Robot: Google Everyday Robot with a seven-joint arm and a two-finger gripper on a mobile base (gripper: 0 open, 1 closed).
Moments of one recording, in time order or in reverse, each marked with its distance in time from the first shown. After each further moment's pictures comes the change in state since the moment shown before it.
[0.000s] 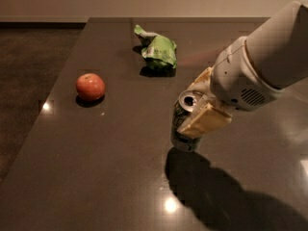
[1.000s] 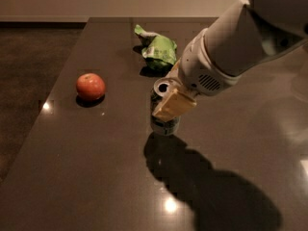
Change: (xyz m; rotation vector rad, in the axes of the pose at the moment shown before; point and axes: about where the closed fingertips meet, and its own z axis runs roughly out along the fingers) arm -0.037 -0.032 0.035 0.047 -0.013 0.026
